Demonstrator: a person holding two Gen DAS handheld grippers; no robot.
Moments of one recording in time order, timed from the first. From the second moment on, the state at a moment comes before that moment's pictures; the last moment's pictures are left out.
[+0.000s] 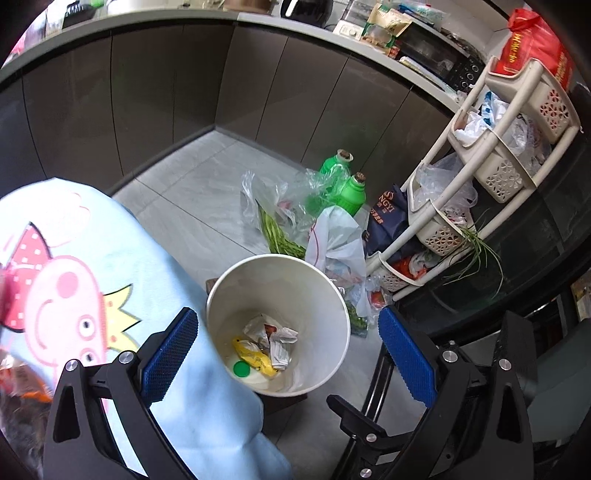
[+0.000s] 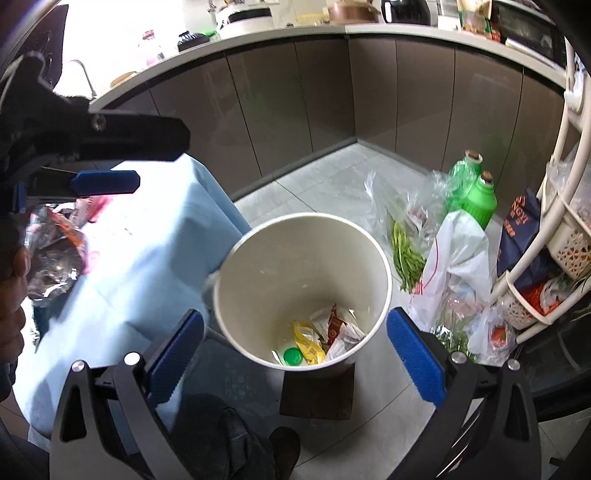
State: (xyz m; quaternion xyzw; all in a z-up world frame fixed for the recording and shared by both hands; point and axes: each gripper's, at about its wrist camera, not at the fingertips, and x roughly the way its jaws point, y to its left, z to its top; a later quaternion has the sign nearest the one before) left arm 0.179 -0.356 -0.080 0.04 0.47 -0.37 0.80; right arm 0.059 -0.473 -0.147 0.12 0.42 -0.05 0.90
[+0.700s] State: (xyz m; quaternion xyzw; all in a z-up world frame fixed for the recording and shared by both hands) left arm 0.116 -0.201 -0.006 -0.01 0.42 -0.27 0.87; right arm 0.040 -0.353 -0.070 0.06 0.37 0.04 0.93
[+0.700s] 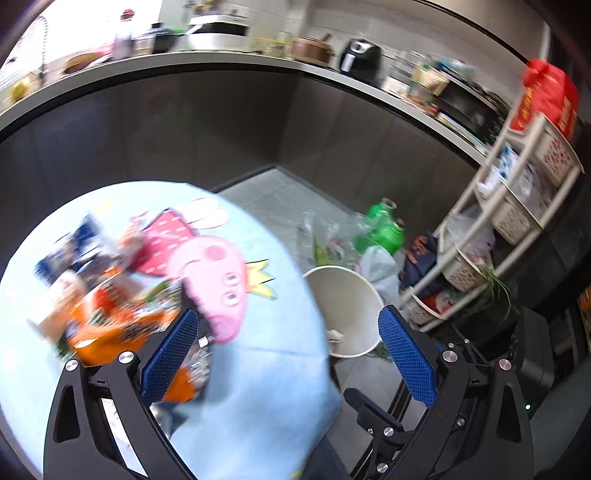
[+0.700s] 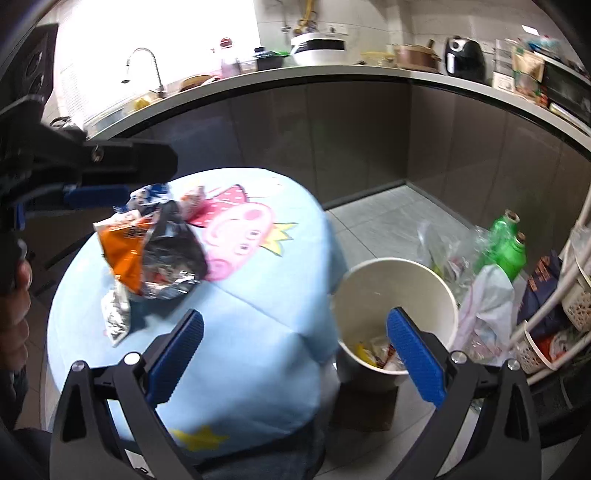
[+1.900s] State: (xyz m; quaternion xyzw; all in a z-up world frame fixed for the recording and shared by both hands) left arm 0.078 0.018 -0.083 -0.08 0.48 -0.13 0.87; right arm 0.087 -0.175 -0.063 -0.01 0.42 0.23 0.88
